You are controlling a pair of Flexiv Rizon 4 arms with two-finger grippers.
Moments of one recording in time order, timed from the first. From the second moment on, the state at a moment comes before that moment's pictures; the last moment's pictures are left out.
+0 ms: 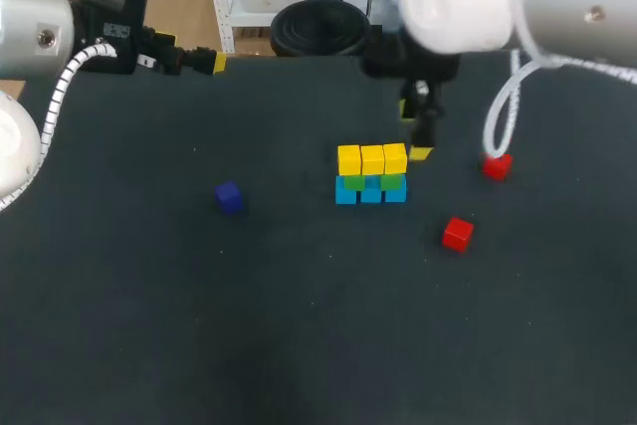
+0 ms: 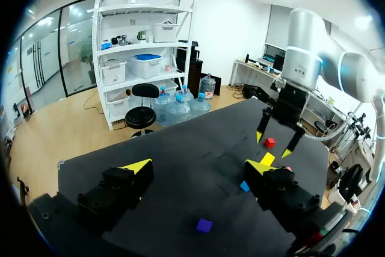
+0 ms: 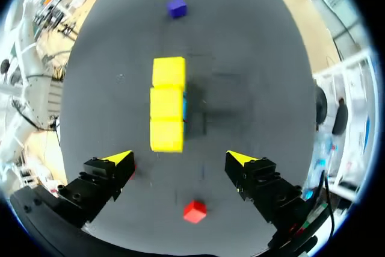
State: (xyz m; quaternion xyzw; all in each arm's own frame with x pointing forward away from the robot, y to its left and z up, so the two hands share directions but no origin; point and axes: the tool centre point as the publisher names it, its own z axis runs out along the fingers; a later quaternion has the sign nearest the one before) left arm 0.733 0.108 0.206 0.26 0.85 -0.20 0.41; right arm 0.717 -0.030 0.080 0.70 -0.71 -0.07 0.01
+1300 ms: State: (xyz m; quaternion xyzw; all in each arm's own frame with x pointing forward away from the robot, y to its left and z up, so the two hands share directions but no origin) left arm 0.733 0.108 0.206 0.26 0.85 -0.20 0.41; right arm 0.722 -0.156 0.010 0.50 -0.86 -0.07 -0.02
